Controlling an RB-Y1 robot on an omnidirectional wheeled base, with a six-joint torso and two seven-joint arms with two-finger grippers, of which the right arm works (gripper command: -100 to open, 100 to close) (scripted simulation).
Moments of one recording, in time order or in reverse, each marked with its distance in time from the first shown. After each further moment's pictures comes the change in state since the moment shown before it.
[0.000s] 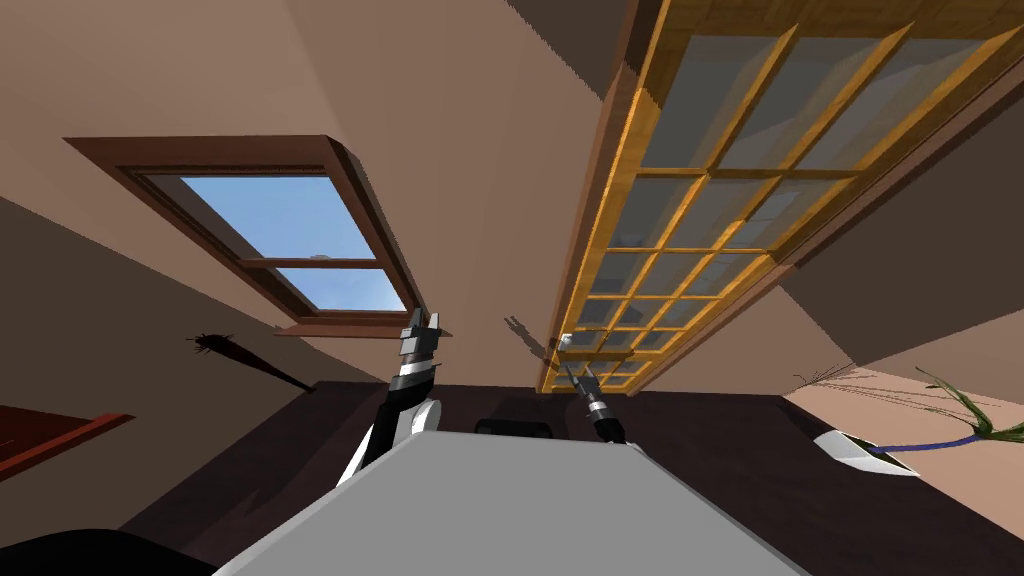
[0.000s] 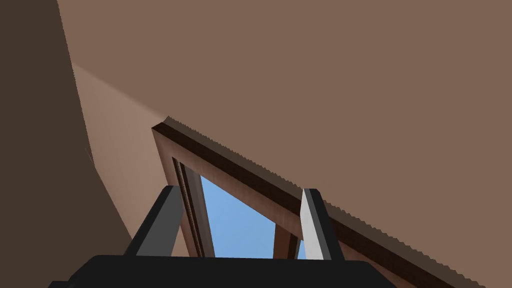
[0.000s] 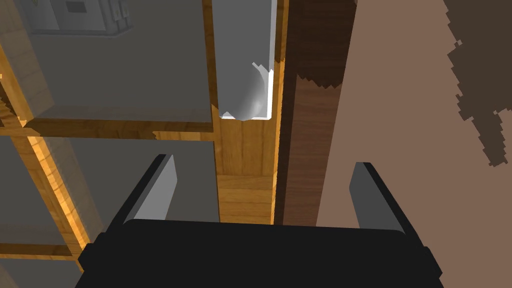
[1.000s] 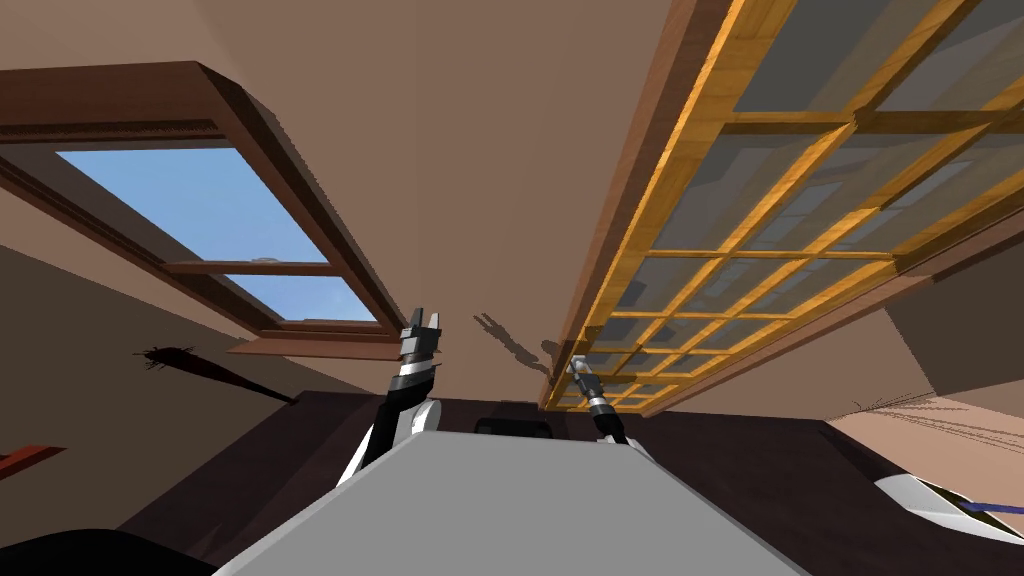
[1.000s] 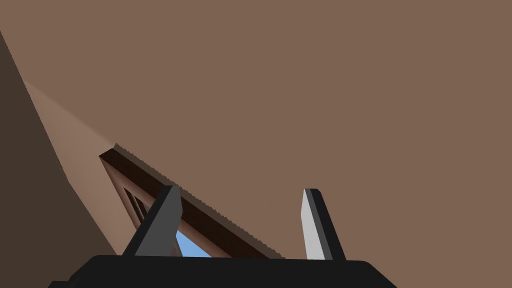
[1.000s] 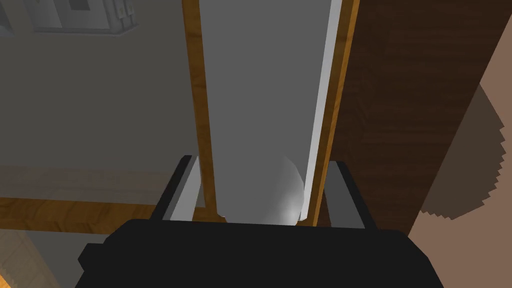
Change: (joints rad) arm -0.021 -0.012 0.022 0.003 -0.092 0.008 0.043
